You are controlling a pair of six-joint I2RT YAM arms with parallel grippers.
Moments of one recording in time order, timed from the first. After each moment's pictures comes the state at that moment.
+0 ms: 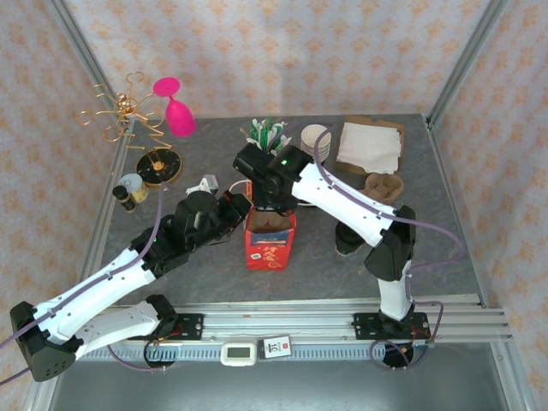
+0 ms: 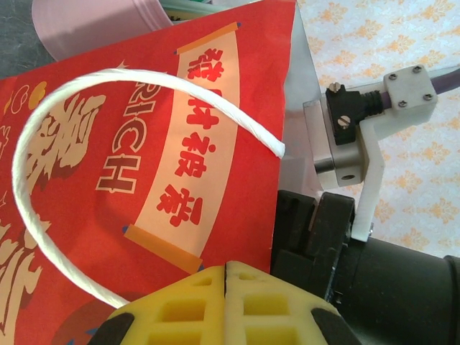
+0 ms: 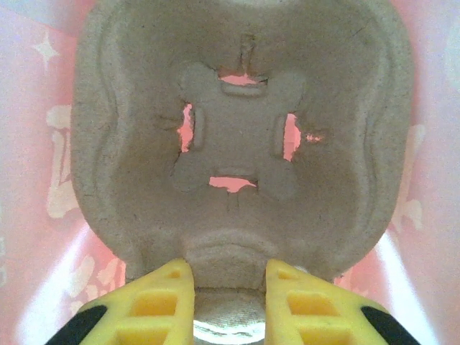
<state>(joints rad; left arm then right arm) -0.77 0.92 0.87 -0.36 -0.15 -1.34 0.94 1.93 2.03 -1.39 0.14 0.91</state>
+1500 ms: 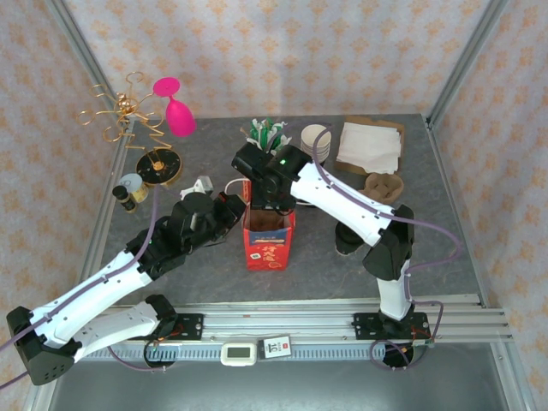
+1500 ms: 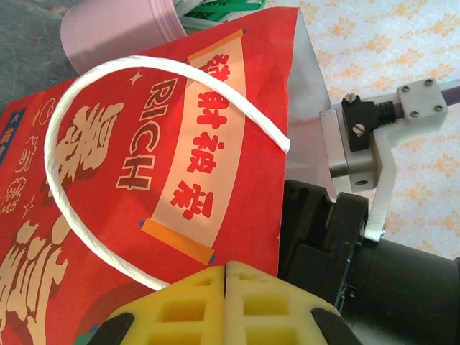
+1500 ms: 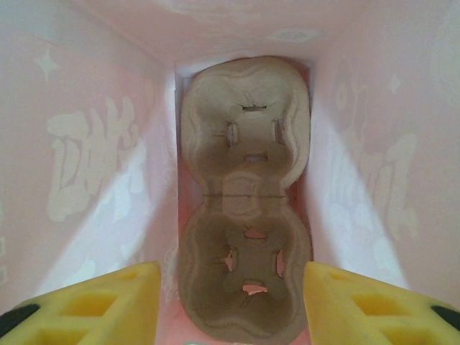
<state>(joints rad) -0.76 0.90 0.86 -0.41 -0.19 -1.33 0.94 1.94 2.04 -1.39 0.15 0.91</state>
